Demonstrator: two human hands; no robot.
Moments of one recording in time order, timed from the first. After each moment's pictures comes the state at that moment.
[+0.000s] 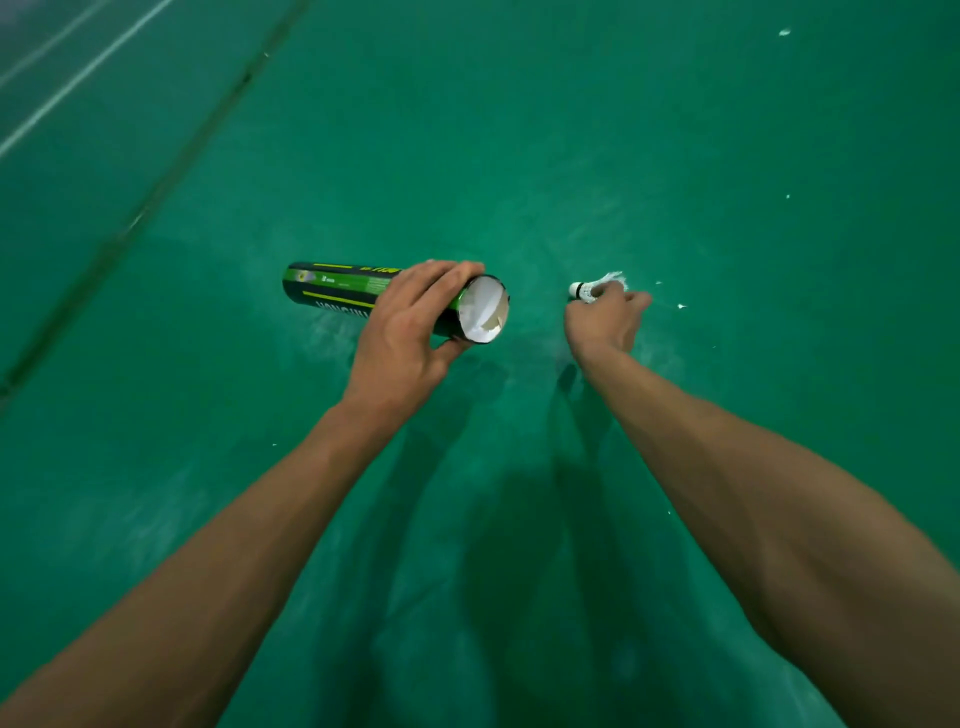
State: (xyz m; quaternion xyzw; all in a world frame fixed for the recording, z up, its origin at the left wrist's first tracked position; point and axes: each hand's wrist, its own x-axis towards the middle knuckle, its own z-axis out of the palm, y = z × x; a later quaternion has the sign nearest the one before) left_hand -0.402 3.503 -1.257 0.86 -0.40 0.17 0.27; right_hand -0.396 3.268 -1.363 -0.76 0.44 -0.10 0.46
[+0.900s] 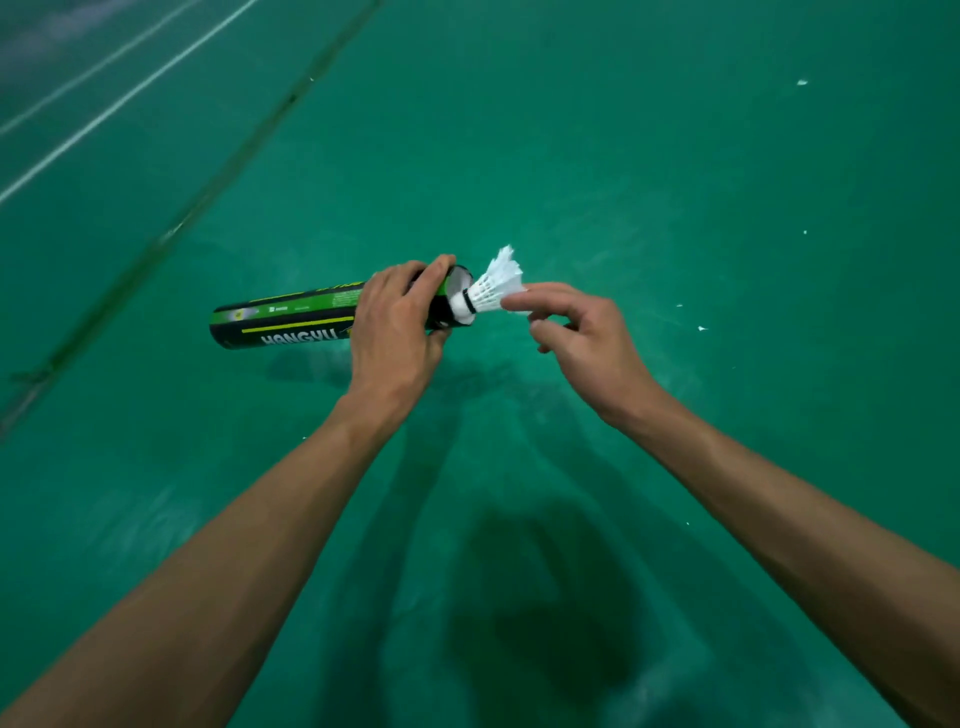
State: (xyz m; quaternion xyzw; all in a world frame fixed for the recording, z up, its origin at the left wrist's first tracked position) left_hand -0.392 3.541 -1.247 0.93 -0.25 0.22 0.17; right_hand -0.479 3.342 -1.247 -0.77 0.03 -0.15 0.62
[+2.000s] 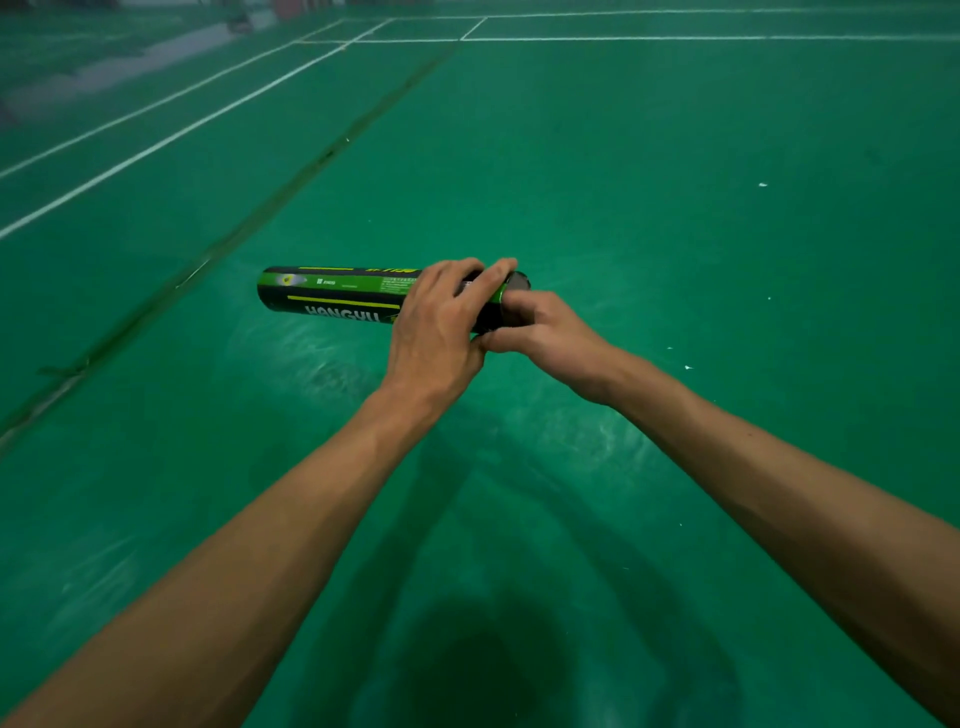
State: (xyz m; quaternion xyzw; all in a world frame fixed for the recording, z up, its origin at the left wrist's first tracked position) left_hand -0.453 3.571 -1.179 0.88 -0.32 0.27 0.21; right_hand -0.498 3.419 -1.163 -0.76 -0.10 0.00 0.64
